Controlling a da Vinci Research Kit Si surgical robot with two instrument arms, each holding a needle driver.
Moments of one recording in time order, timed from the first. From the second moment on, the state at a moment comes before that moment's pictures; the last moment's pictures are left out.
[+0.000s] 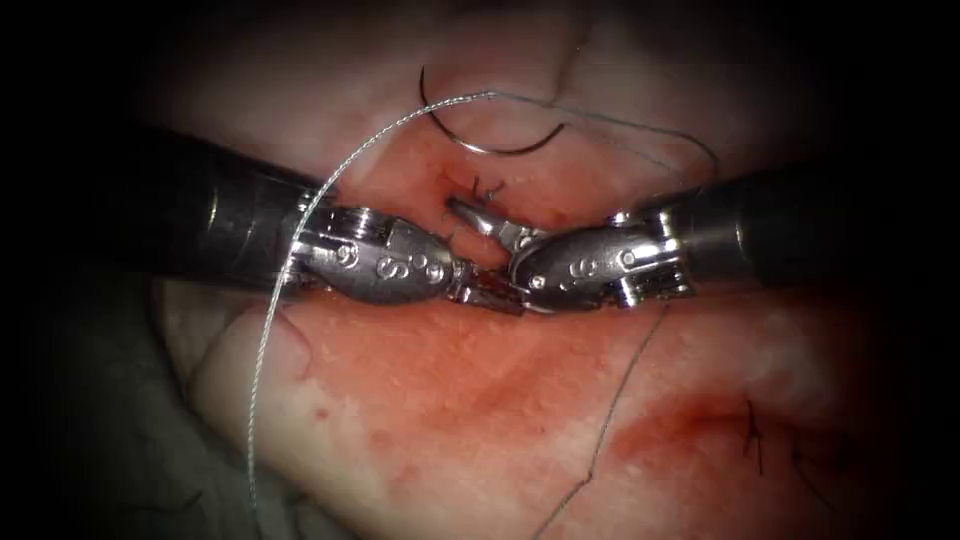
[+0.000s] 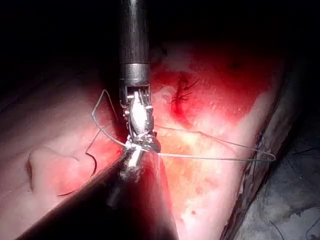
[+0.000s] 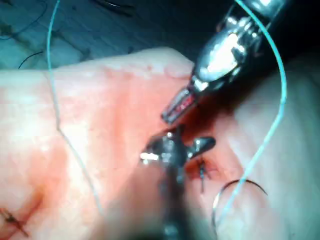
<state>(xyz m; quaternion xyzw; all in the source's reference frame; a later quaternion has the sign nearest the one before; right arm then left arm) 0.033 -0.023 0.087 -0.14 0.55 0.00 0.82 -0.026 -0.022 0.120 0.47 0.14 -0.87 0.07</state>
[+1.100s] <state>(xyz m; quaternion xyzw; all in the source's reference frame) 0.026 -0.025 0.085 -0.08 0.56 0.01 0.83 -0.021 -0.021 0.118 0.48 0.15 -0.86 0.08</state>
